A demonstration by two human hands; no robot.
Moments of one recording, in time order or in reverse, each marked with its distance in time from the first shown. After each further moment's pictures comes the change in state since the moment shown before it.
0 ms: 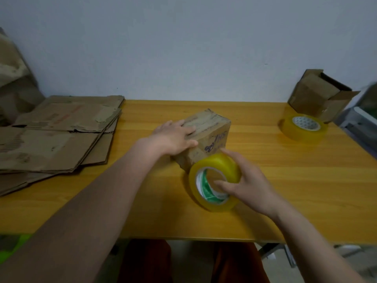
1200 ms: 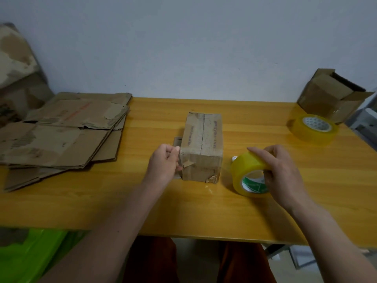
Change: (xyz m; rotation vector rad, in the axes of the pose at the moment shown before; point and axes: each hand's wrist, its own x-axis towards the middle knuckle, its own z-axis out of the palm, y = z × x) left_hand -0.057 -0.014 0.067 -1.114 0.460 -0.275; right_hand 0.006 0.046 -0.017 -0.505 0.333 -0.132
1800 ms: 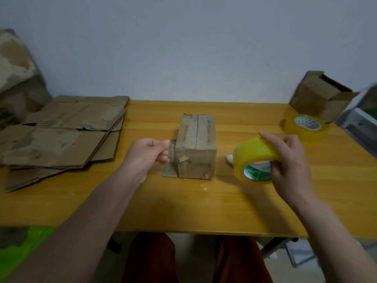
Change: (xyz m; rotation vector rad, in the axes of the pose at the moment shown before) left_hand -0.004 0.025 -0.037 -0.175 -0.056 -0.157; right_hand -0.009 -0.013 -0.031 0.126 0.238 0.041
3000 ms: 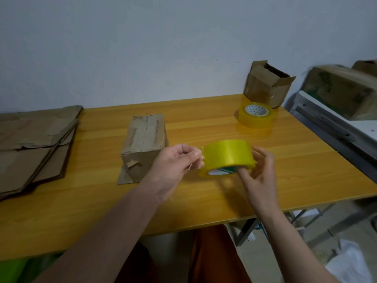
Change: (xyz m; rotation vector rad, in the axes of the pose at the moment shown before) left_hand -0.057 0.013 0.138 -0.302 -0.570 0.109; right_hand -0.055 0.037 -0.023 0.660 0.125 0.480
